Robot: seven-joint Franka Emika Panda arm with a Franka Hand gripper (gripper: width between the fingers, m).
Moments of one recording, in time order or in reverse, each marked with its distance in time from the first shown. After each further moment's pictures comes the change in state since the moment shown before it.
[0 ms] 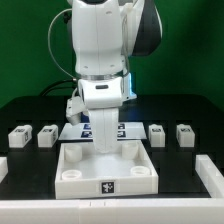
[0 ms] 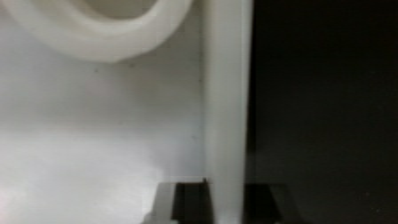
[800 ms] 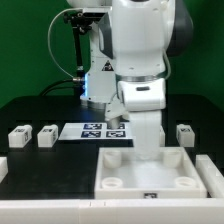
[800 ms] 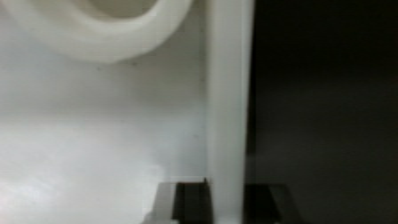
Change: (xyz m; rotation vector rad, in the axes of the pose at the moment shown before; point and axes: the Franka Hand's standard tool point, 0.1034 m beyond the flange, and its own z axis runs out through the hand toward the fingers) arm 0.082 0.048 -0.003 -0.050 0.037 0.088
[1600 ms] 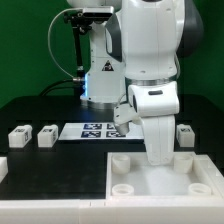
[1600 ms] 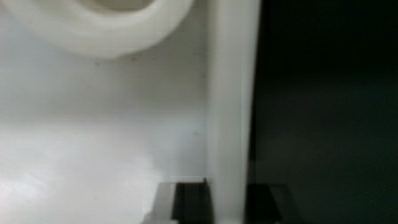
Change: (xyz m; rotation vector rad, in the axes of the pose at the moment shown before) arm 0.009 0.016 0.003 0.013 0.008 -0.010
